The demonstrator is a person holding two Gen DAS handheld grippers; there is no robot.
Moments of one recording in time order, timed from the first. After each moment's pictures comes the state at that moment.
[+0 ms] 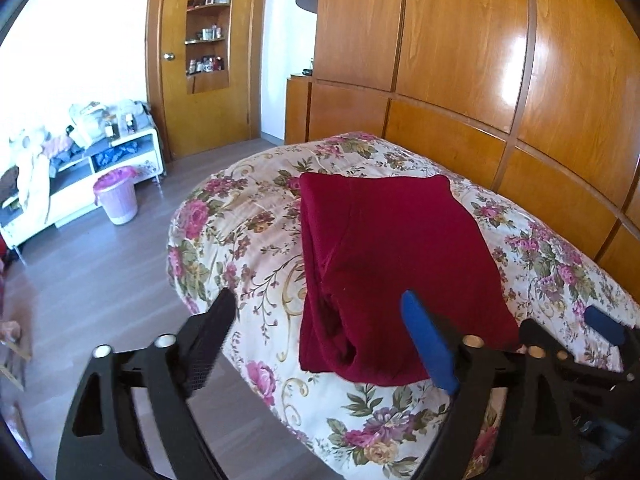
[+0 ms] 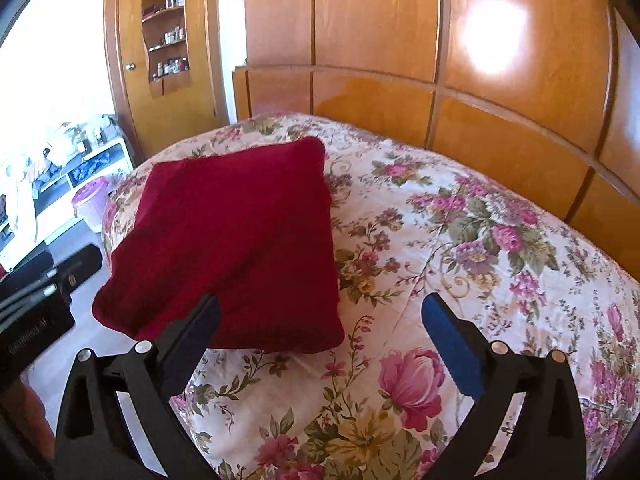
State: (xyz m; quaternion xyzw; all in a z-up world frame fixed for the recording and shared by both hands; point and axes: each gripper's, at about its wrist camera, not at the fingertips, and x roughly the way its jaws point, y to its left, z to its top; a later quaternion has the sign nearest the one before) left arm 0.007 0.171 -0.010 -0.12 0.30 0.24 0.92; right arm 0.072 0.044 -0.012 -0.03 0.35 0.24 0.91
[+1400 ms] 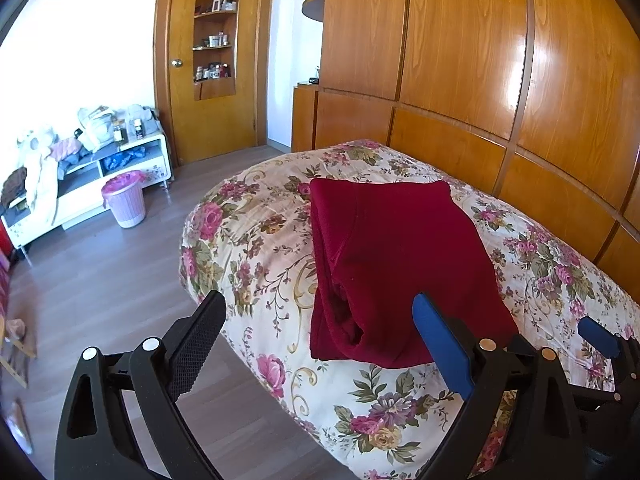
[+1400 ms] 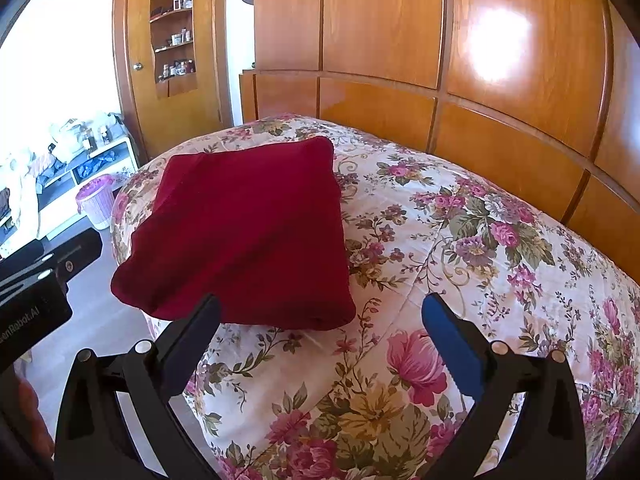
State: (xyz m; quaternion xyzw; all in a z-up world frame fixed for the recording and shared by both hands) left arm -0.014 0.161 -0.001 -0.12 0.28 0.26 0.92; right arm 0.048 0.048 -0.015 -0.04 0.34 0.25 0.91
